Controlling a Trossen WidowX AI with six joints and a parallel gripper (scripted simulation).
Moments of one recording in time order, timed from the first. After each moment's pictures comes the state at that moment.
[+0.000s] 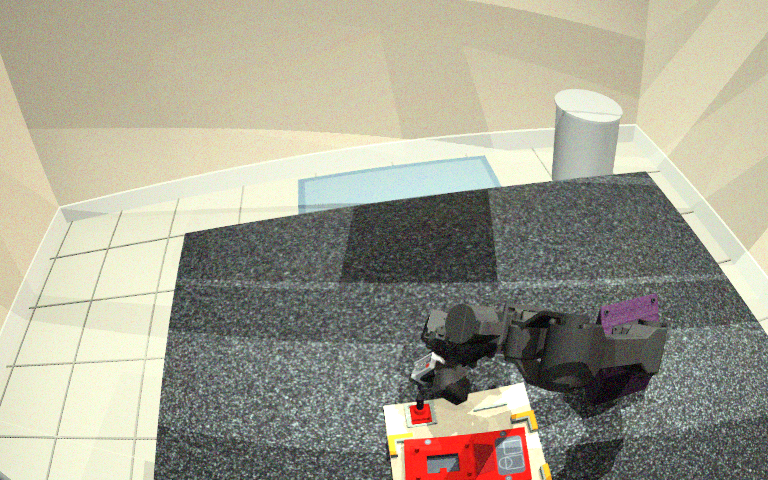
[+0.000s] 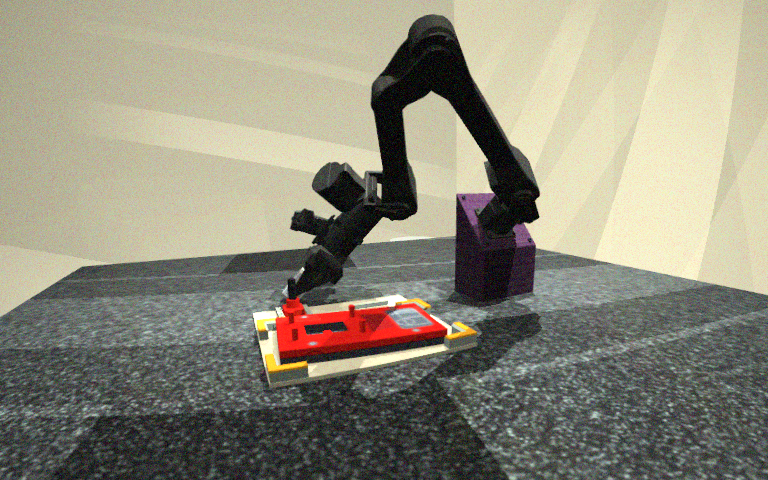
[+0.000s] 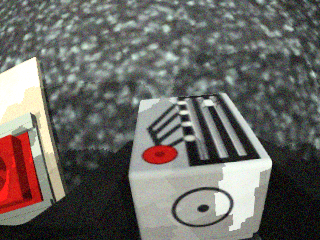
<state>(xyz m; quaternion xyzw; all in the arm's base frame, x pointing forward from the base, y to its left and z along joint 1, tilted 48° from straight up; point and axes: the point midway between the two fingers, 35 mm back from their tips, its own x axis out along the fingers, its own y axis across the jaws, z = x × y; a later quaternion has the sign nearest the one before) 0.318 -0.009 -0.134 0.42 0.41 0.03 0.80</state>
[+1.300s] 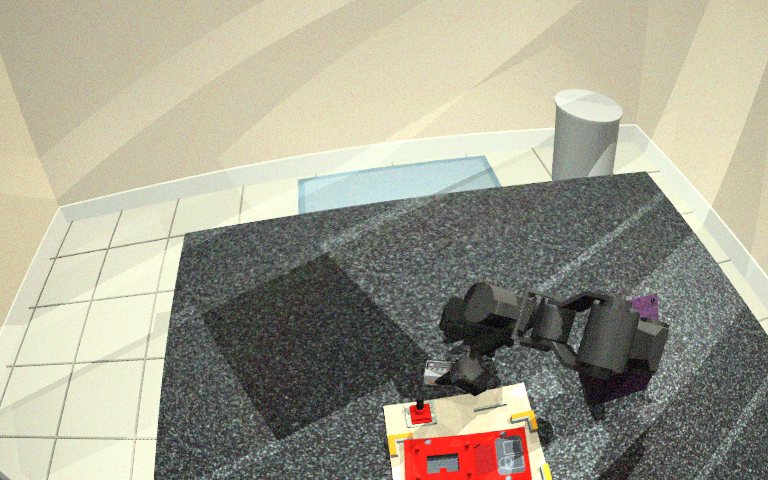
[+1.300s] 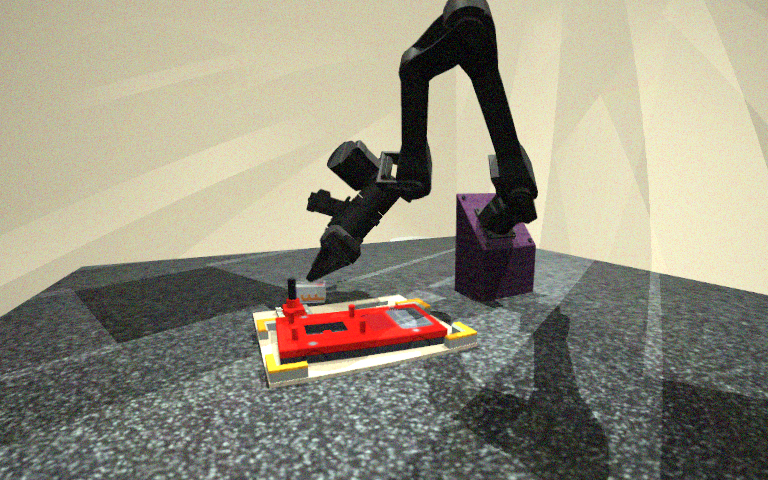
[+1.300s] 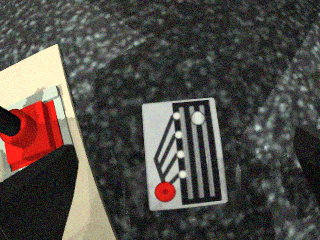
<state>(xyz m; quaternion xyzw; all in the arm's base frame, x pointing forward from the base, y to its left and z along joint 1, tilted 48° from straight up) 0.291 -0.027 -0.108 0.42 0.42 0.03 0.80</state>
